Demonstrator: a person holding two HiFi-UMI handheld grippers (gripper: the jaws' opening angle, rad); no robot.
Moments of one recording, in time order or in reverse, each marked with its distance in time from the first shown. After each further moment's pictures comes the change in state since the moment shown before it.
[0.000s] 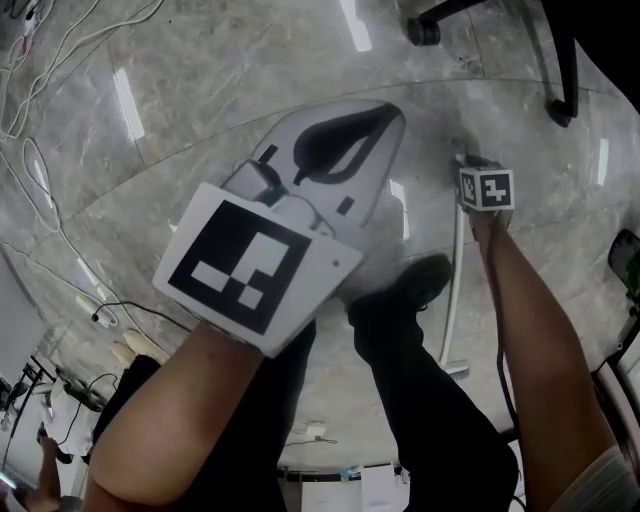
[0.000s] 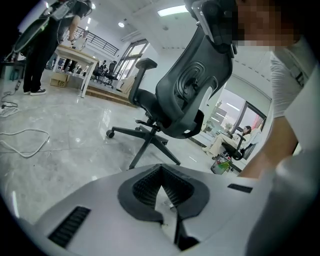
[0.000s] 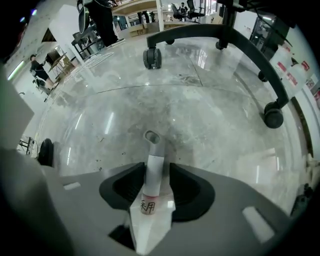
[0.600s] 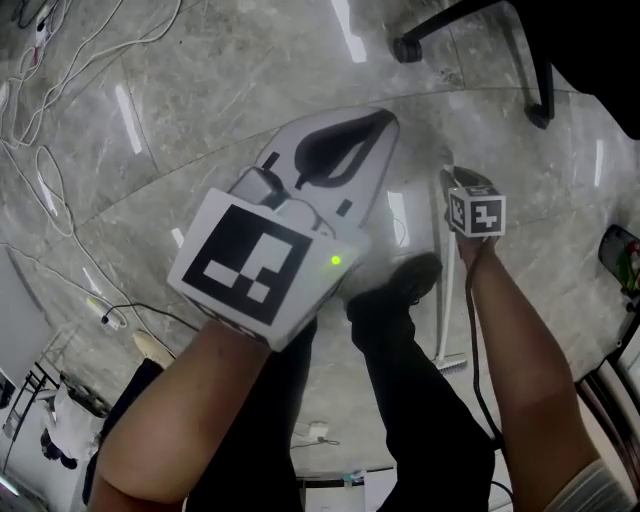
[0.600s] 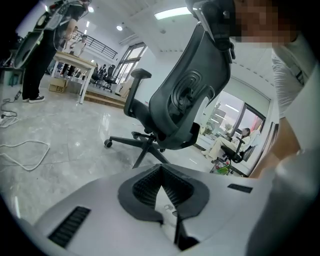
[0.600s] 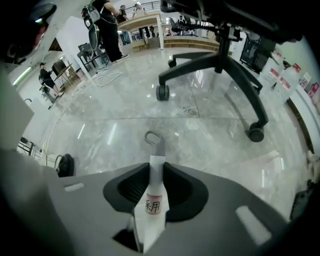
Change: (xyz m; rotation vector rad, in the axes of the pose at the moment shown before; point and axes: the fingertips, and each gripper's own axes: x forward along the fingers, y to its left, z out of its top) left arm -0.017 -0.022 0.057 0.020 -0.020 0.002; right arm -0.090 0.037 0.031 0.020 -0.122 0.029
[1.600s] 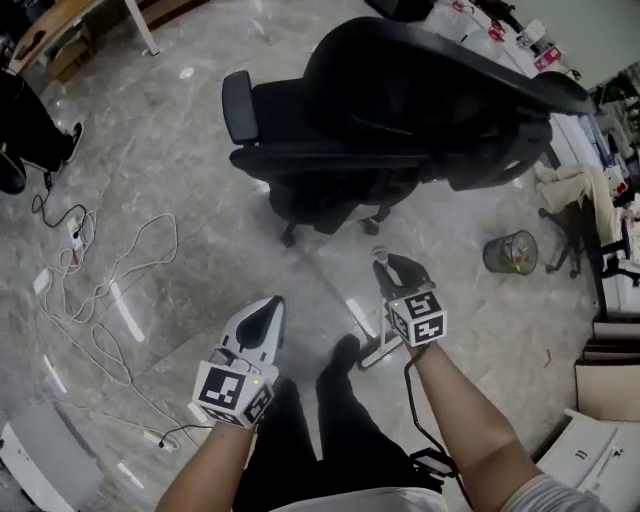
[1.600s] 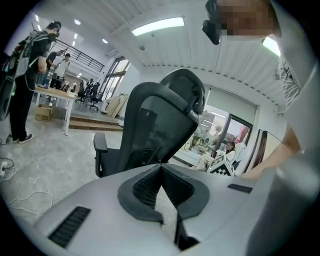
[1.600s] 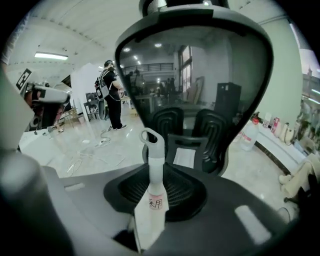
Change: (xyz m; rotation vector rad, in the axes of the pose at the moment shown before) left arm -0.154 -0.260 0.365 0.078 -0.083 -0.037; right arm -0.609 -0.038 0.220 0.049 -0.598 -0.086
